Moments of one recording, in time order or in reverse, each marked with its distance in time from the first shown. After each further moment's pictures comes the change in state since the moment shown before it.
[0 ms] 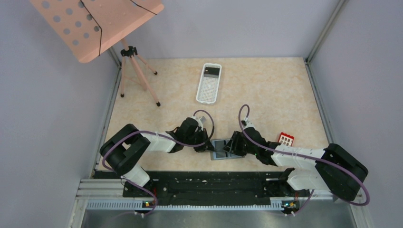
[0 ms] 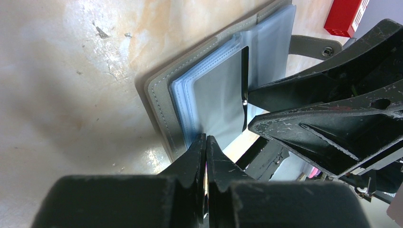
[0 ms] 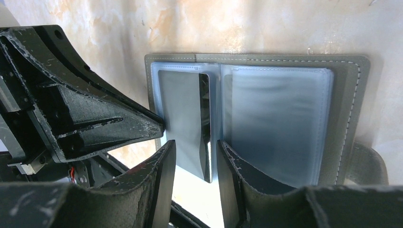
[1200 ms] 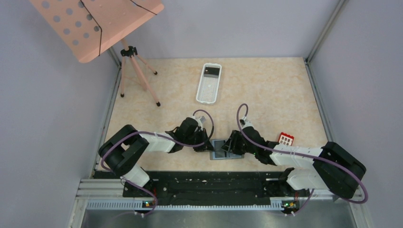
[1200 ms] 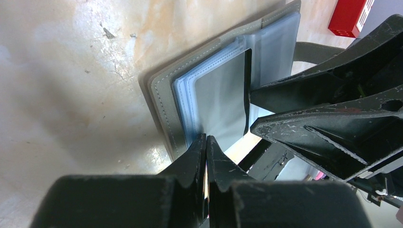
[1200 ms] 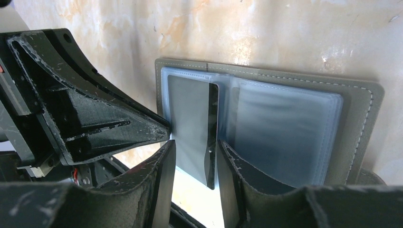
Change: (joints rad) left arm 0.000 -0.016 0.000 -0.021 -0.018 0.021; right arm 0.010 0.026 0.010 0.046 -0.001 -0.012
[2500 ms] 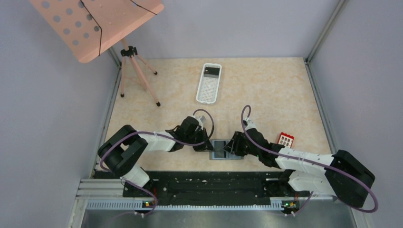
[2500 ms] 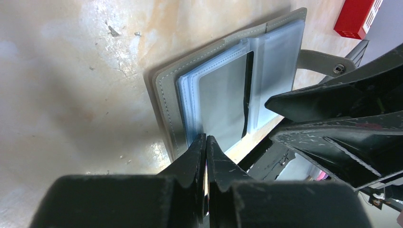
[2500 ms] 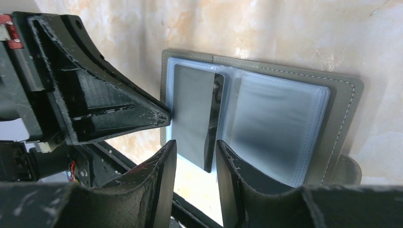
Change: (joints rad) left arm 0.000 -0.012 0.029 -0.073 -0.011 0.005; right arm 0.016 -0.140 -0.025 -0.080 0.034 -0.028
